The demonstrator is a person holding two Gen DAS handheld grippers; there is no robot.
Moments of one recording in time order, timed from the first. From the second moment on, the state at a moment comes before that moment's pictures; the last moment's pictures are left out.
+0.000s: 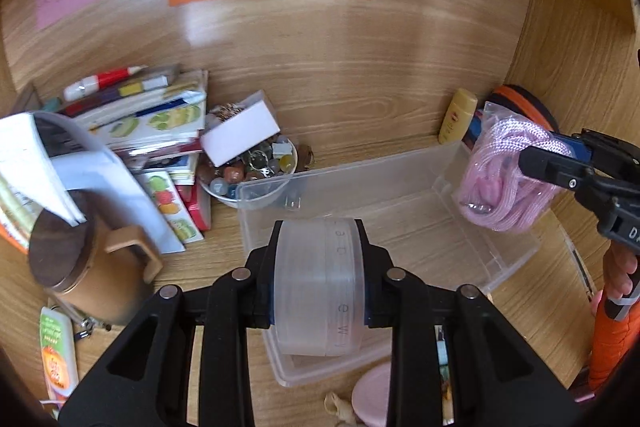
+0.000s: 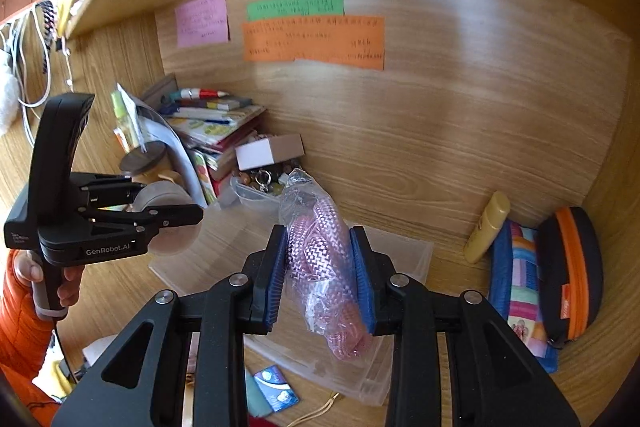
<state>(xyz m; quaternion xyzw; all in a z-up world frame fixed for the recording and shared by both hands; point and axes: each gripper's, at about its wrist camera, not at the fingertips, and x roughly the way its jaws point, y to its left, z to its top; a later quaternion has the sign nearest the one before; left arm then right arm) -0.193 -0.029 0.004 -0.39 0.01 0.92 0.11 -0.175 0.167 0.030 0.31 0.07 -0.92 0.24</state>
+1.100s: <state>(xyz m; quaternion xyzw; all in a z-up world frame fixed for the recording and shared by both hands) -0.245 -0.002 -0.058 -0.46 0.05 0.88 0.12 -0.210 0.103 -0.041 0.37 0.18 -0.88 0.23</state>
